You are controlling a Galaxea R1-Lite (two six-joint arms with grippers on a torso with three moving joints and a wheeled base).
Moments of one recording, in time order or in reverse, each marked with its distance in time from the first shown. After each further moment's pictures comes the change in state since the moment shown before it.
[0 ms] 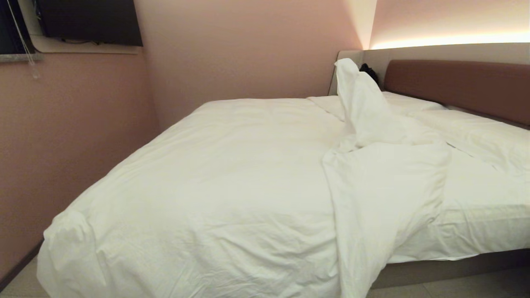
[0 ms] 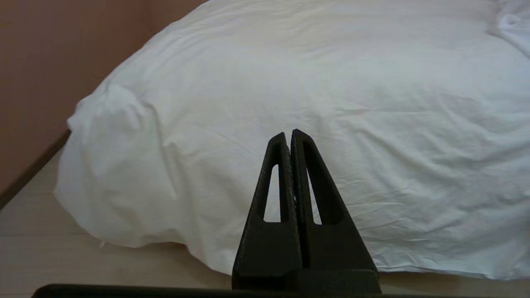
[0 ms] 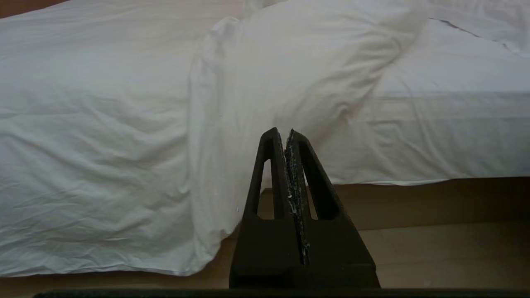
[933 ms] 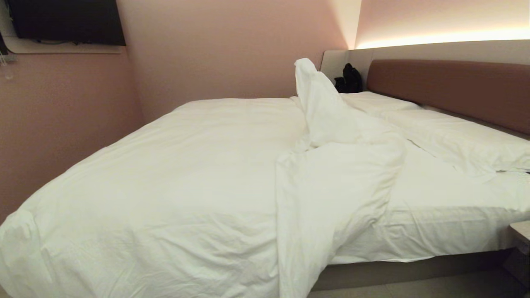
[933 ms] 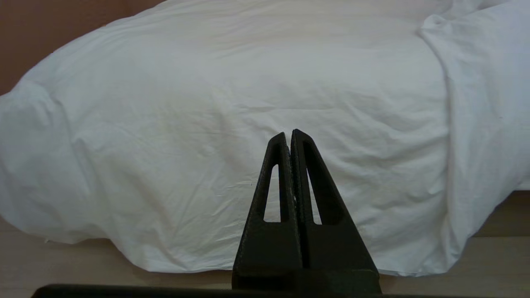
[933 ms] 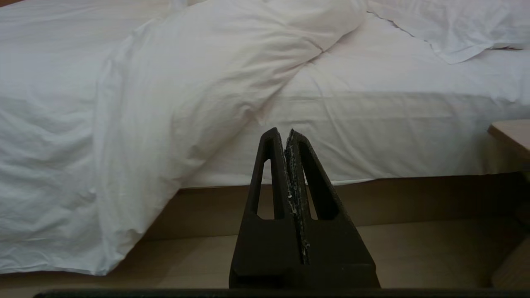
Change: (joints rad) left arm 0.000 0.000 0.000 0.000 0.001 -0.004; right arm 0.000 0.000 0.000 0.000 0.000 0.000
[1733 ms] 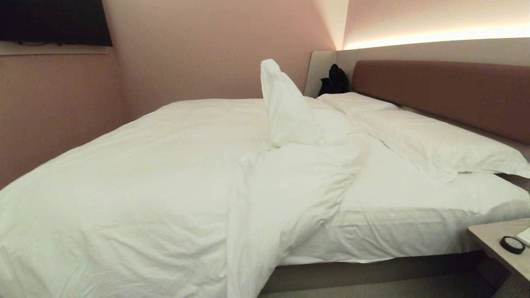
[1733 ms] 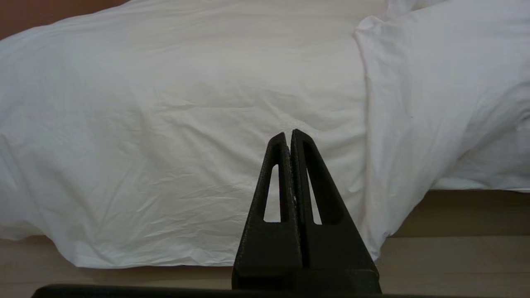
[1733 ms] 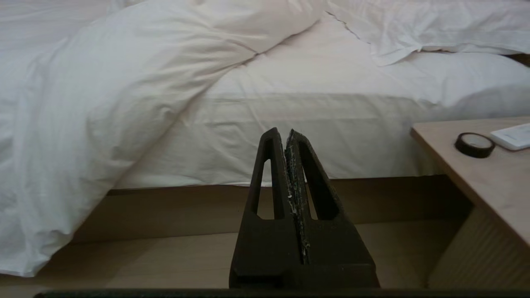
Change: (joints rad) left arm 0.000 0.000 0.000 -0.002 0.006 -0.008; right arm 0.000 0.000 0.000 0.000 0.000 0.000
